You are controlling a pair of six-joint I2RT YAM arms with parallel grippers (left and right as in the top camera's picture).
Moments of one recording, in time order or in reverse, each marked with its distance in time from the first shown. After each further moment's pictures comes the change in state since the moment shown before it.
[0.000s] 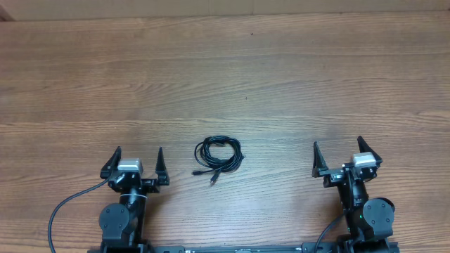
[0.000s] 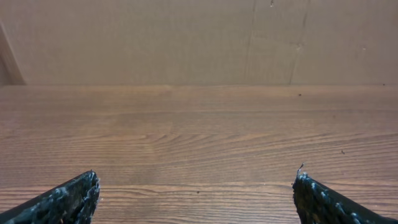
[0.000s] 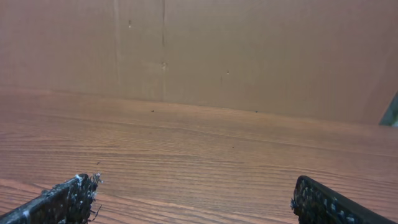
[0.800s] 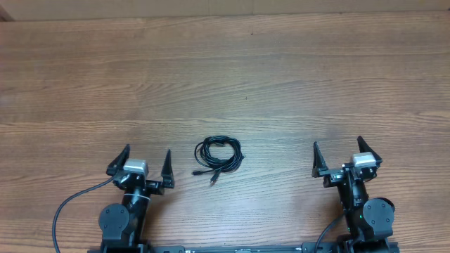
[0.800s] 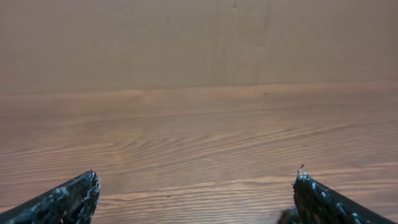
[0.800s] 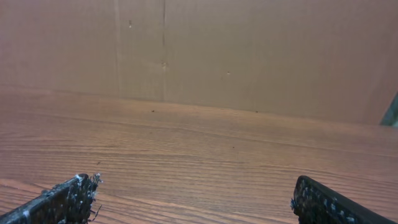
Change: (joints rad) left arm 0.000 0.000 0.000 0.007 0.132 -0.001; right arm 0.000 0.000 0.000 0.000 -0.001 0.000
